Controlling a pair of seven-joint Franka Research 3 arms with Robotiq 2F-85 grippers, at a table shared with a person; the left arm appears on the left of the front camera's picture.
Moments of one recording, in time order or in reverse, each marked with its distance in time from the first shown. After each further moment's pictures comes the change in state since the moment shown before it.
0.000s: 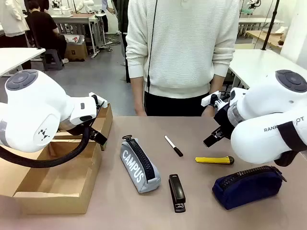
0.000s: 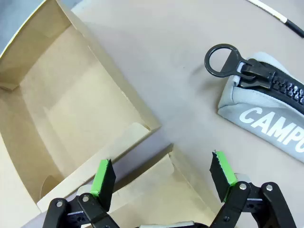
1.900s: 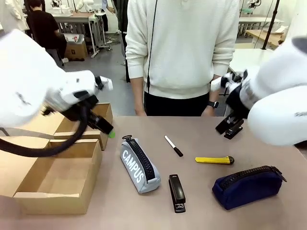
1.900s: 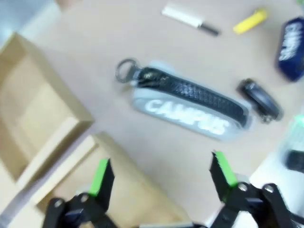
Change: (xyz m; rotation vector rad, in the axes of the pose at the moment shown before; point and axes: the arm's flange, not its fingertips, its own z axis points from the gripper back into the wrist) left arm 0.030 -0.042 0.116 -0.247 -0.020 -0.013; right arm 0.020 -0.009 0.094 -0.091 0.050 -0.011
